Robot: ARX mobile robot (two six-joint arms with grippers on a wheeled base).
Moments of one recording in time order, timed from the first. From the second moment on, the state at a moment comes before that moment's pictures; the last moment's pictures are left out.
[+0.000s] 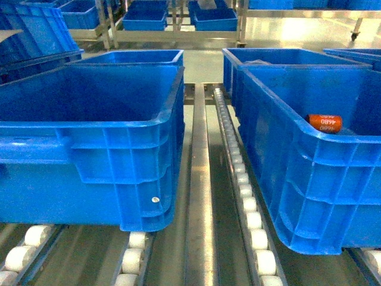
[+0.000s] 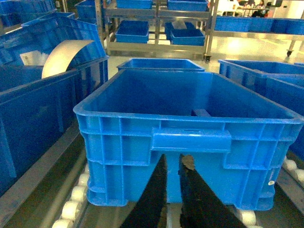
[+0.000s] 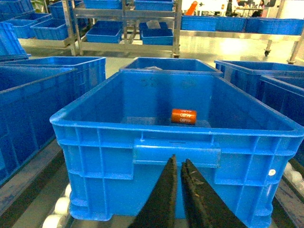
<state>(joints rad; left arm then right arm) 0.00 0.01 0.01 0.00 0.00 -0.01 0.00 0.01 0.01 0.00 0.00 -0.01</state>
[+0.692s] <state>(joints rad) 0.00 0.01 0.01 0.00 0.00 -0.01 0.00 0.01 0.01 0.00 0.00 -0.01</state>
